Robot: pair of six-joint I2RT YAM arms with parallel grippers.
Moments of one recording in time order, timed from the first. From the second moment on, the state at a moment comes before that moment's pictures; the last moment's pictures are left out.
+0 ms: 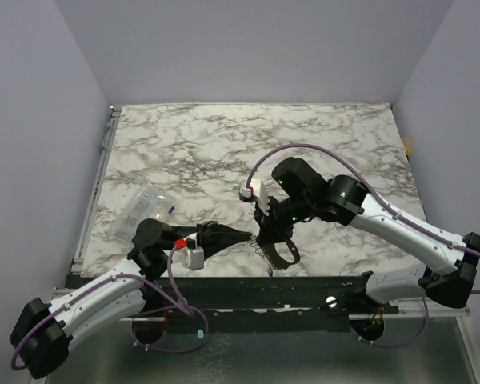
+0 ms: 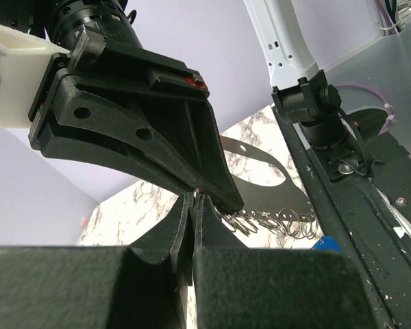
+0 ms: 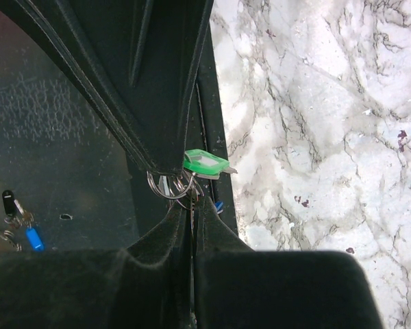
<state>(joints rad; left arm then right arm) -0.77 0.71 0.30 0.77 0.91 0.36 1.00 1.31 1.36 -0.91 -0.49 -0.17</state>
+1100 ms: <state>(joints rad) -0.77 0.71 0.30 0.77 0.91 0.36 1.00 1.27 1.36 -0.92 -0.47 -0.17</state>
